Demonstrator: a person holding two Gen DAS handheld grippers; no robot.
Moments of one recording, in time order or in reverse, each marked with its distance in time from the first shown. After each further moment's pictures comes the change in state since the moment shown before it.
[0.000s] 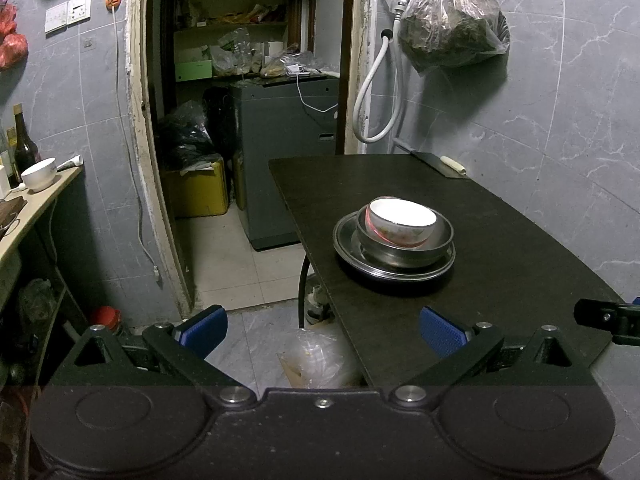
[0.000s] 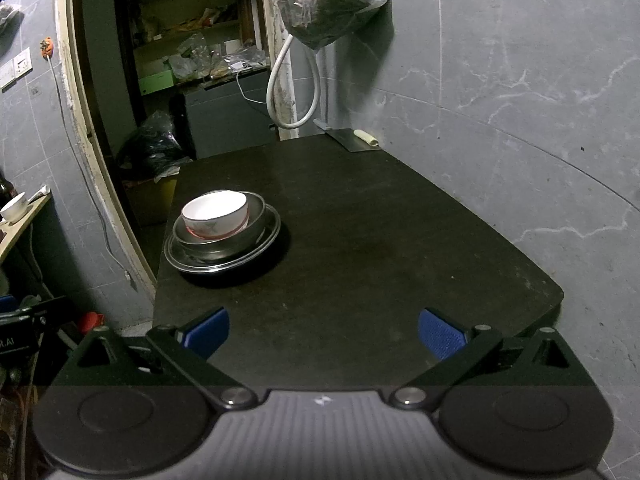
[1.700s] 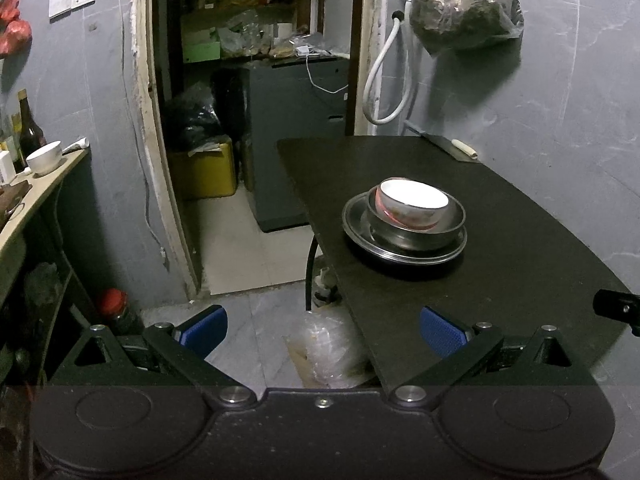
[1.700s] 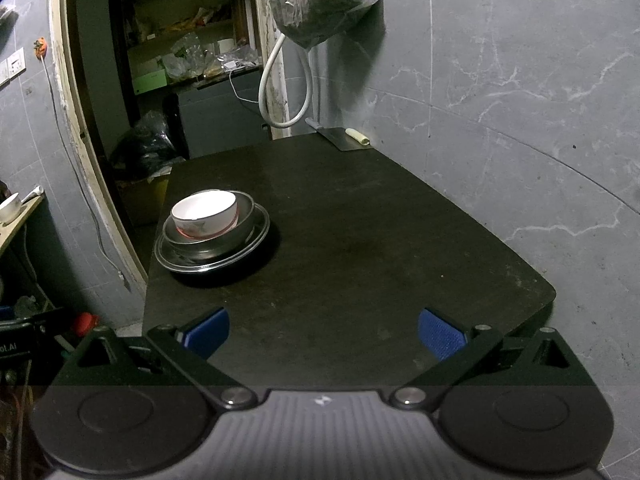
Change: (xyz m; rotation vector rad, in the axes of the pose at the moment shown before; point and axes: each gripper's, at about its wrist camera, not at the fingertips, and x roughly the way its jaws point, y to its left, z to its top) left arm 0.008 0.007 -0.006 -0.017 0.061 0.023; right arm -0.004 -0.009 -0.004 0.006 0.004 -0.016
